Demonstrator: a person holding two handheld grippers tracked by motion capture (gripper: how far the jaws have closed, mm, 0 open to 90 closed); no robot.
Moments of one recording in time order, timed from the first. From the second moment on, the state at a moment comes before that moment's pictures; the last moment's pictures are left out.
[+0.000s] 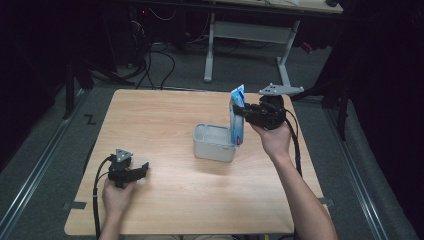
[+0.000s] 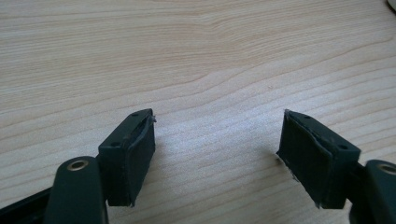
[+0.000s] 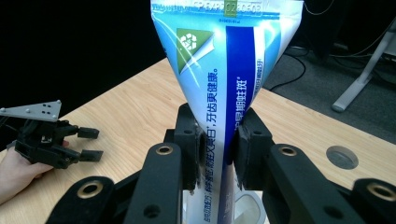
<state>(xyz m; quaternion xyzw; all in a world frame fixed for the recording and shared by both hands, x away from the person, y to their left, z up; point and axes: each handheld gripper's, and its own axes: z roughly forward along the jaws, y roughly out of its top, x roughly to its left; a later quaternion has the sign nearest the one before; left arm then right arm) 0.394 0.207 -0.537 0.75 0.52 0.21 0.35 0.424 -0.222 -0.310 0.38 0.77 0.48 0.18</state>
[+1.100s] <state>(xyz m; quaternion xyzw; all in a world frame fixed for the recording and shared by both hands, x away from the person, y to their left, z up) 0.394 0.207 -0.537 0.75 0.52 0.21 0.35 0.454 -0.177 -0.323 0.36 0.78 0.48 0.17</state>
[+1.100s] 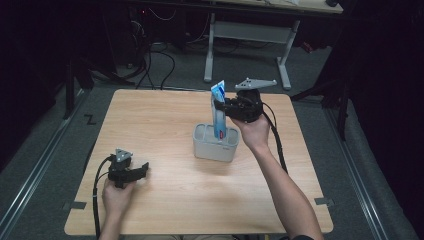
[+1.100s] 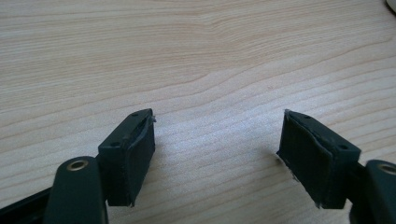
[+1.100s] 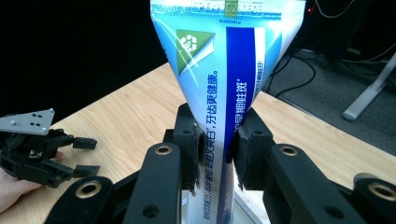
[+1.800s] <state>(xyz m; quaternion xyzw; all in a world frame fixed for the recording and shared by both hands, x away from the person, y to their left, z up) 0.394 0.207 -0.537 0.75 0.52 0.21 0.35 0.459 -0.173 -0.358 0.37 0.80 0.44 0.17</state>
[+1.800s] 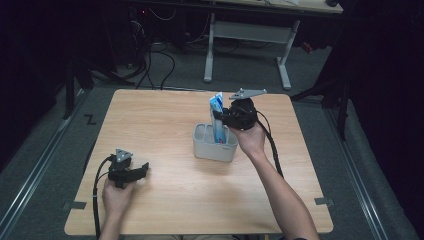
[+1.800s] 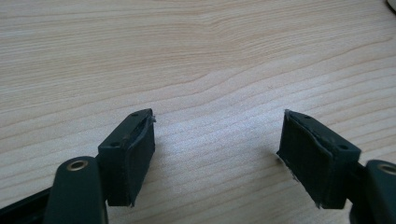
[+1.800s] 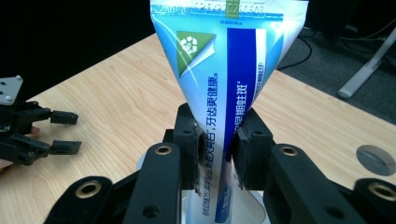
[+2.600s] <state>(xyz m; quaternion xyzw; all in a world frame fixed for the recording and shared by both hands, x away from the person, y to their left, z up) 0.394 0.206 -0.537 0.75 0.52 0.21 0.35 0.462 -0.170 -0.388 0.39 0.81 0.40 0.17</state>
